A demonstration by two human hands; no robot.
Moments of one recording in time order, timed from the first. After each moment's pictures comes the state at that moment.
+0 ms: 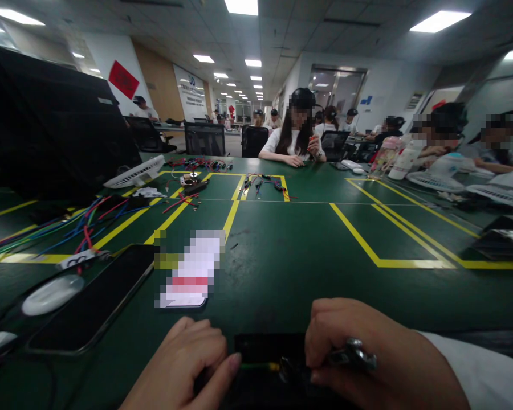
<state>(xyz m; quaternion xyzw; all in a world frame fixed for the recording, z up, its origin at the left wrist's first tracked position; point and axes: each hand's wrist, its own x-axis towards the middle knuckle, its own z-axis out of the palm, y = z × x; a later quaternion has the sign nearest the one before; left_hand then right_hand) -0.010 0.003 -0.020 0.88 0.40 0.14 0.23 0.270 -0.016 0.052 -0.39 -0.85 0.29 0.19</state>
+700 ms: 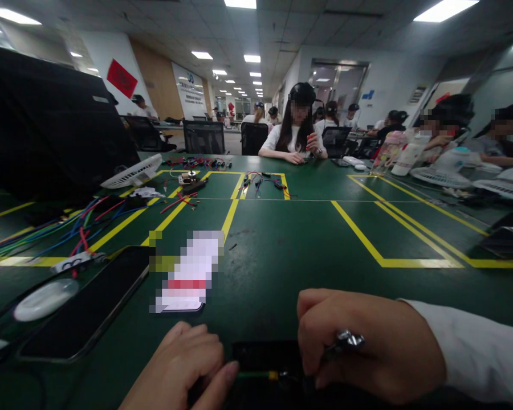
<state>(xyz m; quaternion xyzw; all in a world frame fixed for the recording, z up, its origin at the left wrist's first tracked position) -0.018 0.006 -0.035 0.89 0.36 0.16 0.21 0.274 0.019 0.065 -0.25 -0.87 0.40 0.15</state>
